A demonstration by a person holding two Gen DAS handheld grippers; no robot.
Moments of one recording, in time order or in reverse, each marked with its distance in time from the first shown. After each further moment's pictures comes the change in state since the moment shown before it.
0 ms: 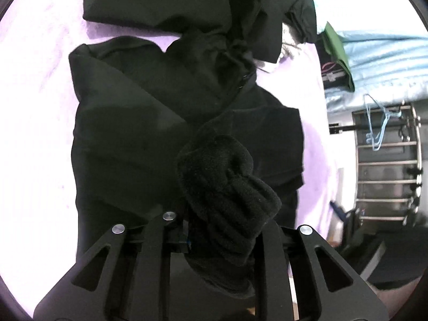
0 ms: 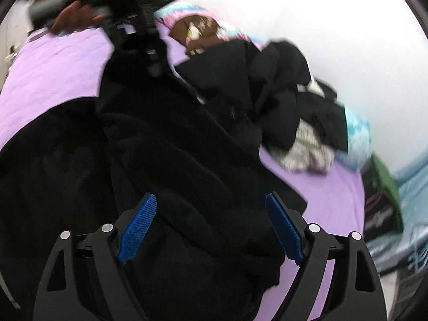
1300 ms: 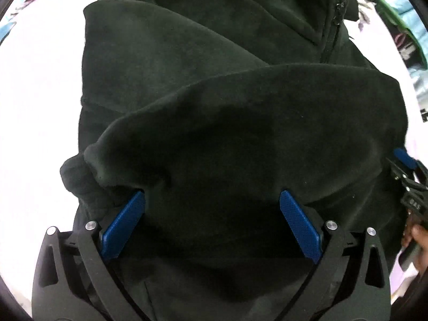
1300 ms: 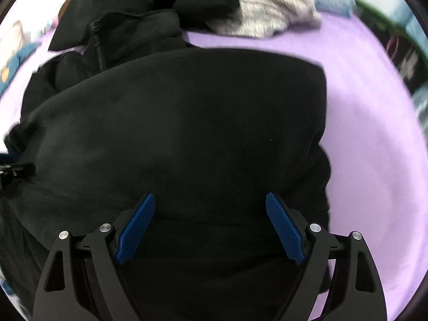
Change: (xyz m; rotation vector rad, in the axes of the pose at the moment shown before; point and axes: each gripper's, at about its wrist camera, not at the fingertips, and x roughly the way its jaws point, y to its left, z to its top) left arm 0.103 0.030 -0.040 0.045 -0.068 0.508; right arm 0.182 -0.095 -0.065 0.631 0.351 0.119
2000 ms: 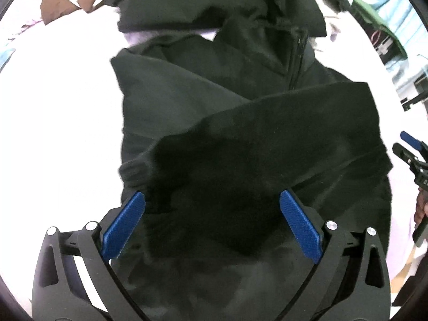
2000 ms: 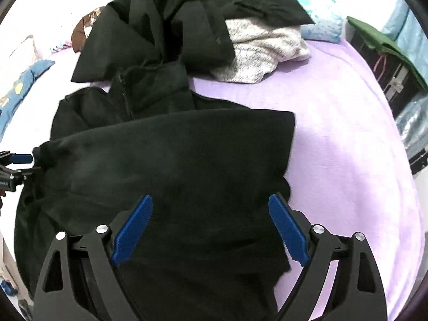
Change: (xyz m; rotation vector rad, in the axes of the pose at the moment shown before) left arm -0.087 0.010 -0.004 0.066 -0.094 -0.017; right arm -0.099 -0.002 0.012 -0.032 -0.134 0.001
